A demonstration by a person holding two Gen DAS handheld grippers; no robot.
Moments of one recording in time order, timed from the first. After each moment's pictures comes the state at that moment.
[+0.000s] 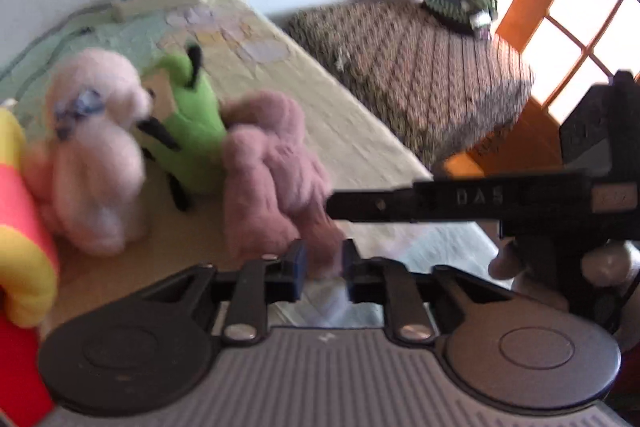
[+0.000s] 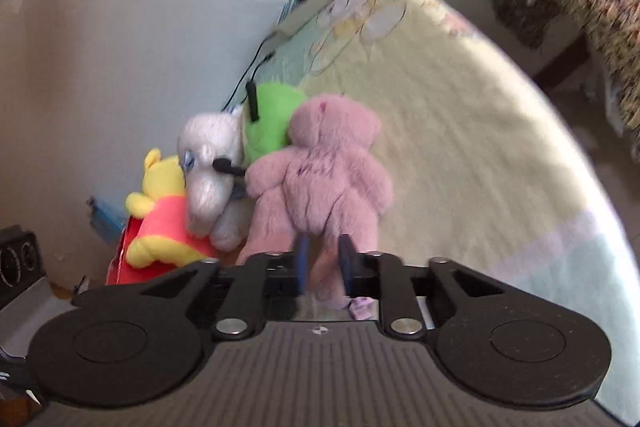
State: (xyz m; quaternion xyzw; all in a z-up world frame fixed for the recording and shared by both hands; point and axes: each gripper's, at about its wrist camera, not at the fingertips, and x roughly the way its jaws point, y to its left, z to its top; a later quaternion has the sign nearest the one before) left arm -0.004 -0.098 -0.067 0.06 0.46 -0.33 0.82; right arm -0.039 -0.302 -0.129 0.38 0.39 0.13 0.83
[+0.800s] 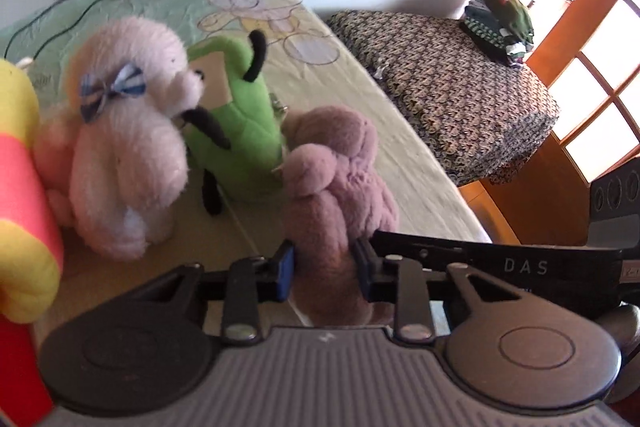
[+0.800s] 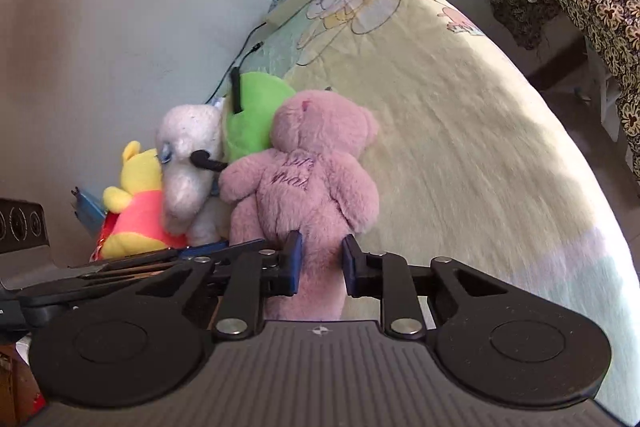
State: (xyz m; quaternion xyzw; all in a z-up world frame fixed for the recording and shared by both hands) left arm 0.024 -0.086 -0.083 0.02 0.49 -0.30 0.82; right arm -0.027 -0.296 -0.141 0.37 0.41 0.13 0.83
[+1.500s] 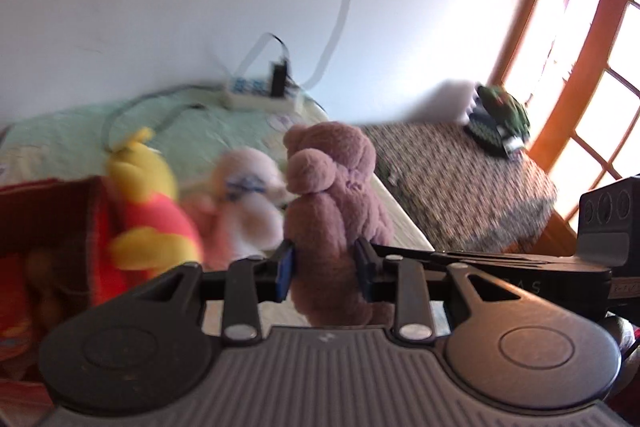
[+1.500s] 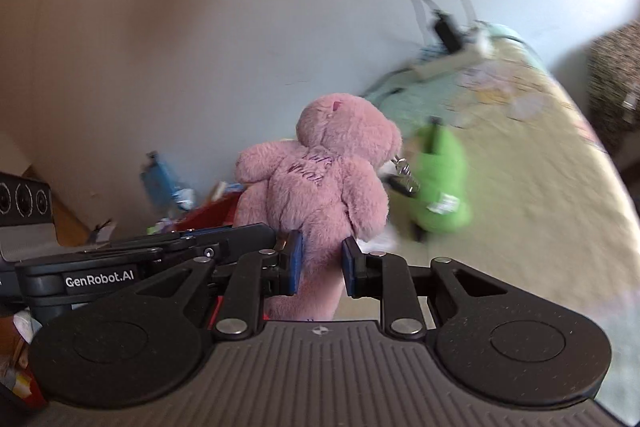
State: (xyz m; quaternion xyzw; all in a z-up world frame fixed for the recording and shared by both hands) left arm -0.060 0.007 0.023 -0.03 0.34 -0.24 0.91; right arm -0.059 -0.230 -0.043 0.28 0.30 0.25 0.88
